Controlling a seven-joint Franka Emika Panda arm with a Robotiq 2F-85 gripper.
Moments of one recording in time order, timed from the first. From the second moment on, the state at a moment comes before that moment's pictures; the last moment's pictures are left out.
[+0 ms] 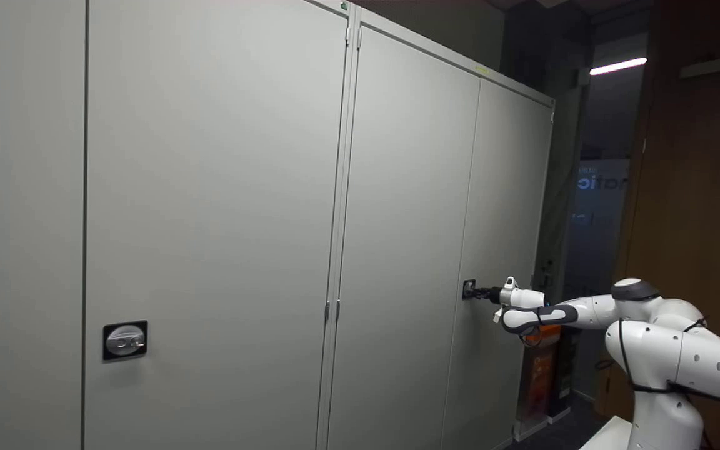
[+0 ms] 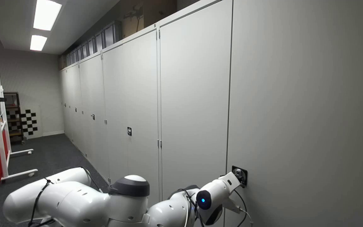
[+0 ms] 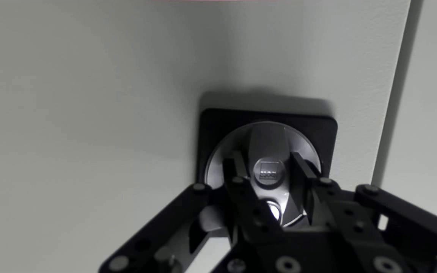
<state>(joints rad) 1.77 -1.46 -2.05 -1.59 -1.14 3.50 -0.36</state>
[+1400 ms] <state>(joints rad) 1.81 -1.46 -2.05 -1.55 -0.94 3.50 -0.53</state>
